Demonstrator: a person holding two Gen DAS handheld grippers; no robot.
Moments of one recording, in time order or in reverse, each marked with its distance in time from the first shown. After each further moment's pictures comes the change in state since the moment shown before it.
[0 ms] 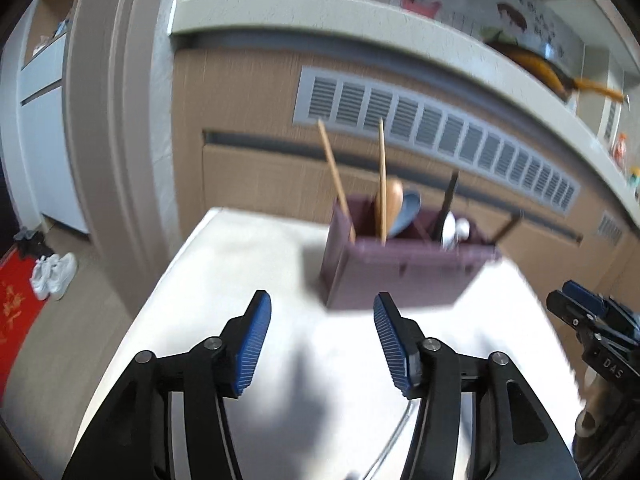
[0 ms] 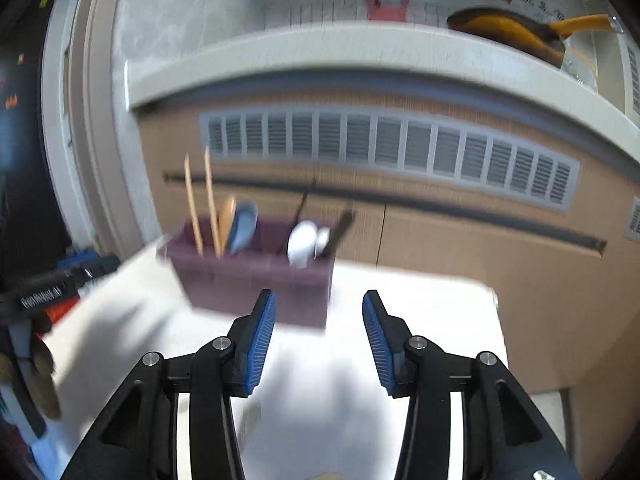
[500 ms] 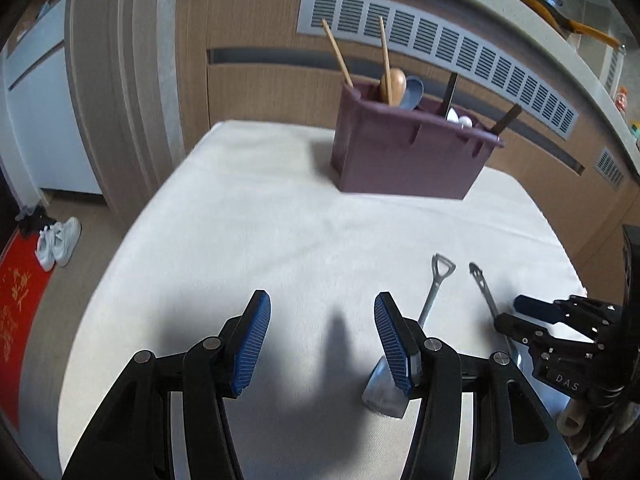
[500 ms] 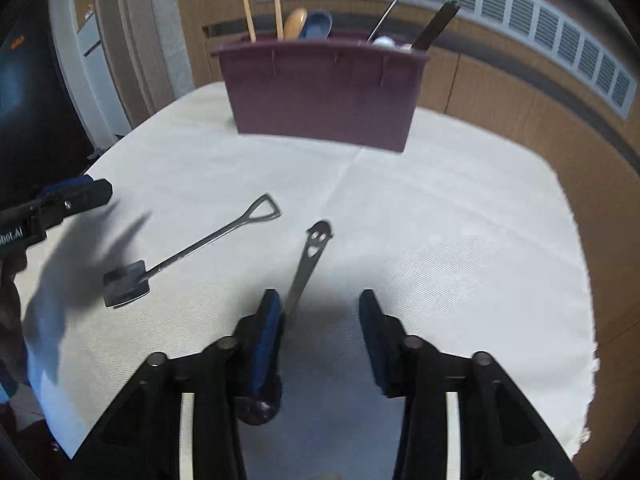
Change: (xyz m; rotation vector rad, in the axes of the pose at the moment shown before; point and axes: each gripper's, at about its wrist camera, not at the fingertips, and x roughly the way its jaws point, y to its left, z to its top) left arm -0.004 0.009 -0.068 0.034 0.202 -0.008; right arm 0.037 0.044 -0.086 -0.038 0.380 0.157
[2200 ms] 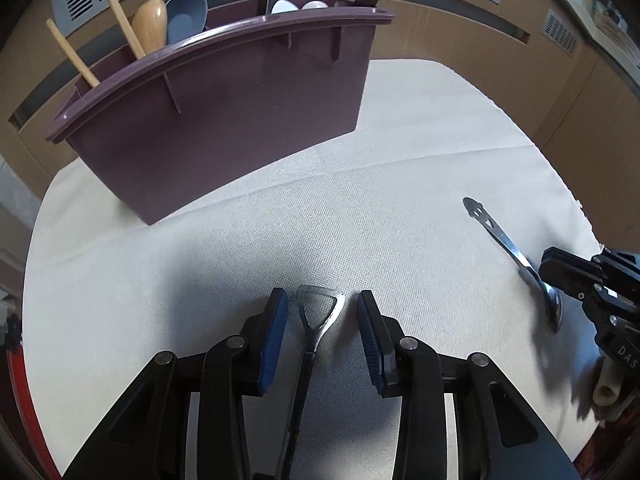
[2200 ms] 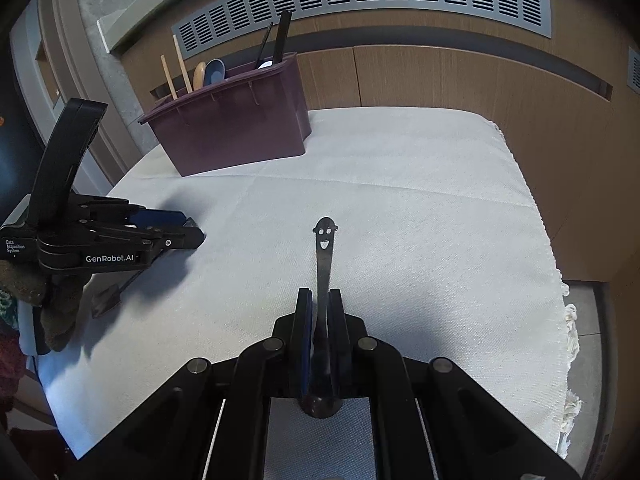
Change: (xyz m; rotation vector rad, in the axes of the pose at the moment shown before) left arm 0.102 -0.122 0.044 0.395 0.297 -0.133; right arm -0.037 -0.092 -0.027 0.220 -0.142 0.008
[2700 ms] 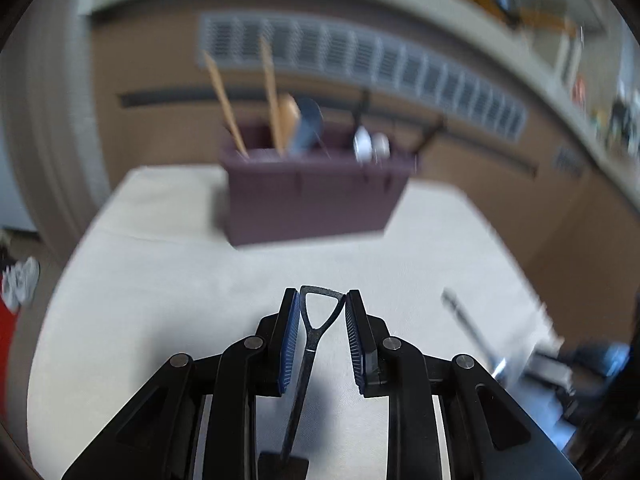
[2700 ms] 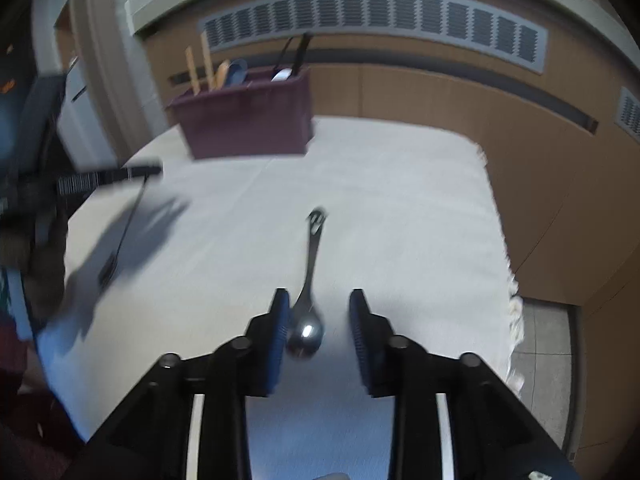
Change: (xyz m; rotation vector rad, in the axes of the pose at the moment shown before) left arm -0.101 0.033 -0.051 -0.311 -0.431 0.004; right arm -0.049 0.012 -0.026 -0.134 0.038 -0.026
